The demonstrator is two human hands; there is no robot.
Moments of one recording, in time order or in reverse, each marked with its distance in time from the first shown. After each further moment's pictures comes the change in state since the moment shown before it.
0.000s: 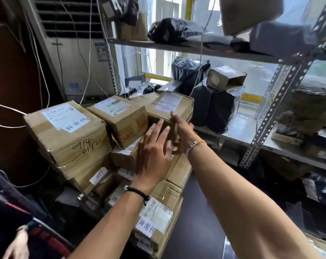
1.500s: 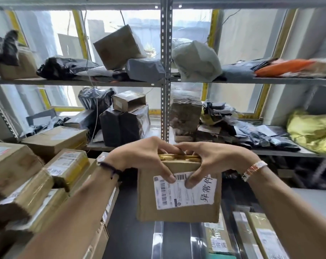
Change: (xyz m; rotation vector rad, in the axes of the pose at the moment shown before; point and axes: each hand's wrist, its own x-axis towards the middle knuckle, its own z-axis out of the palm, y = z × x) left_hand 0.050 0.292 -0.033 -0.543 -1.186 0.460; right_hand -0.246 -0.087 -0.352 -1.330 -0.183 -0.460
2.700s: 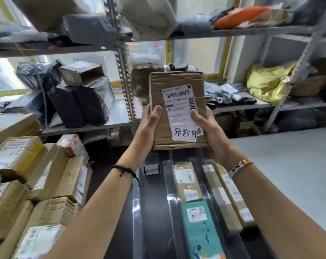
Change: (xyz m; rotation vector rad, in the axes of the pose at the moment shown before) left_hand 0.088 -0.010 0.133 -0.825 0.478 0.129; right_hand -0.059 0.087 0.081 1.159 0.852 0.044
